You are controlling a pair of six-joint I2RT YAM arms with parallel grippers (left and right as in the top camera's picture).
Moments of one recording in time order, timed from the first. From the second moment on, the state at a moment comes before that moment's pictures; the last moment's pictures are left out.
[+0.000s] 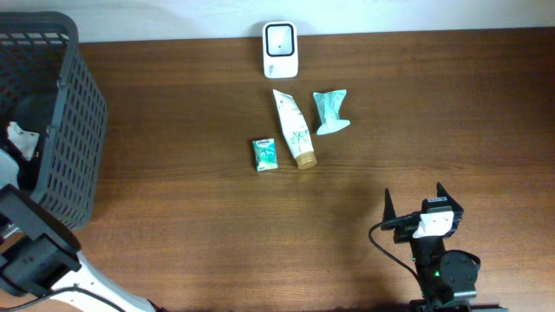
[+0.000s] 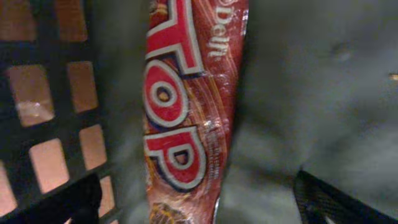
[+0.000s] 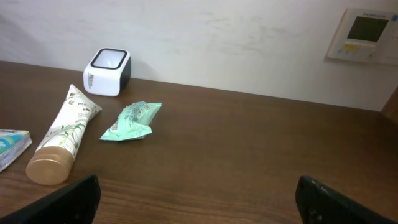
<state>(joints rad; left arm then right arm) 0.71 2.12 1.60 -0.62 -0.25 0.82 0.04 0.02 0.01 -0.07 0.00 -0.11</state>
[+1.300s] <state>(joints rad) 0.44 1.70 2.23 -1.03 0.69 -0.48 0.04 0.02 0.01 -0.07 0.00 -0.11</state>
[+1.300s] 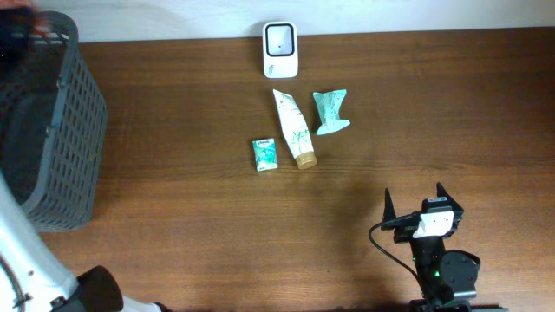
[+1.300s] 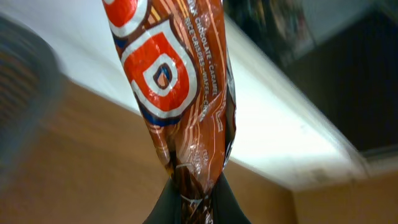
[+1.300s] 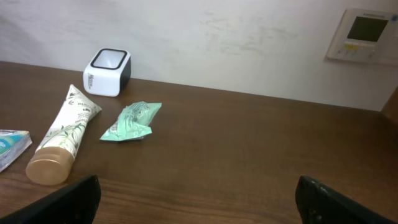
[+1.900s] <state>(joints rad) -0.36 2.12 1.85 -1.32 0.05 -0.38 0.04 0.02 0.01 -0.07 0.00 -0.11</state>
